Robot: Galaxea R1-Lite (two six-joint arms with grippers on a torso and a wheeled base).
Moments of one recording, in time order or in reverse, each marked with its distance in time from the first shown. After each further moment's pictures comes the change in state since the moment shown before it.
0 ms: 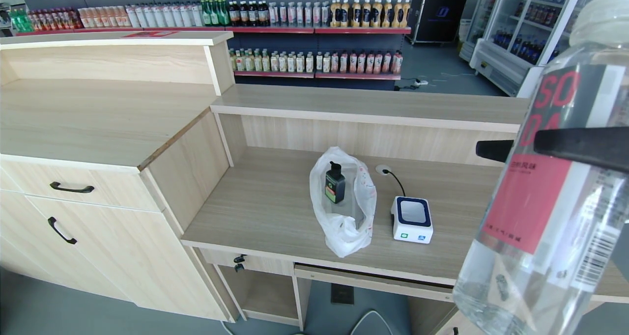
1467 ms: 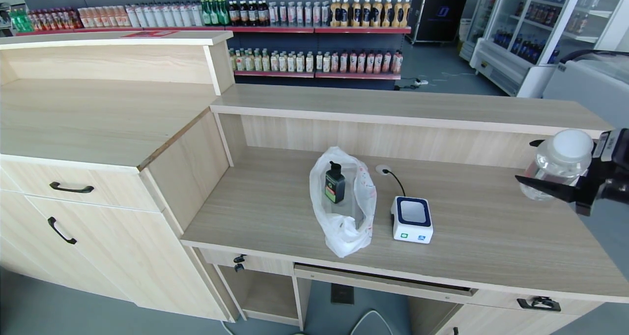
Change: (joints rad) left arm 0.000 0.000 0.000 0.000 0.000 0.000; right arm -0.841 0.307 0.161 -0.192 0.062 -1.608
